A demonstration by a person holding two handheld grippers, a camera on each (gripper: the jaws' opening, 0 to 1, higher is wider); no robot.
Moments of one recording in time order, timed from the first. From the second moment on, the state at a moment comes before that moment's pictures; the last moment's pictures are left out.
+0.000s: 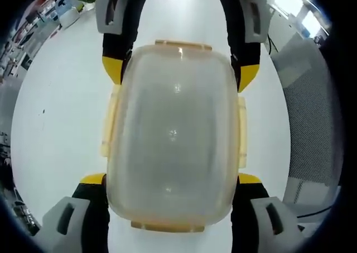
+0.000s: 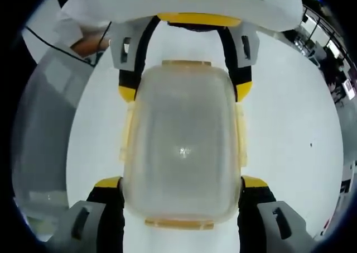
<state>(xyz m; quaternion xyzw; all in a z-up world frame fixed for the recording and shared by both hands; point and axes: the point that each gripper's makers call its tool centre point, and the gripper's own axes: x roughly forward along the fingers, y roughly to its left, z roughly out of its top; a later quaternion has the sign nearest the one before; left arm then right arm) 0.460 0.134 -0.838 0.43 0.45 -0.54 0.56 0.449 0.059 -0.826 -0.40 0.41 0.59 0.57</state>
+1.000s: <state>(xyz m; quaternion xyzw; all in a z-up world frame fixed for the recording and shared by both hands) 0.460 0.132 -0.828 0.43 0.43 -0.54 0.58 0.448 0.055 -0.817 -0.34 0.39 0.58 0.63</state>
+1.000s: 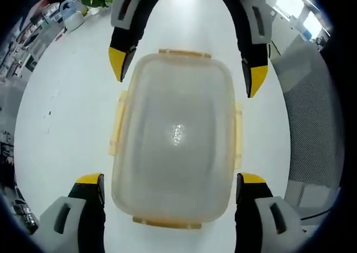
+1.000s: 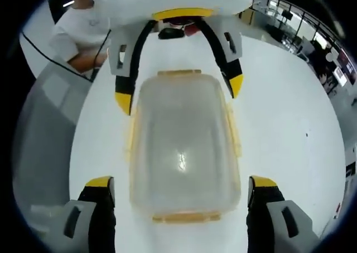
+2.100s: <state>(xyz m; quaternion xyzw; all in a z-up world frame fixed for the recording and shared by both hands) 0.454 0.153 -0.812 0.32 0.43 -0.51 0.67 0.449 0.049 -0.787 -0.19 0.33 0.54 0.75</state>
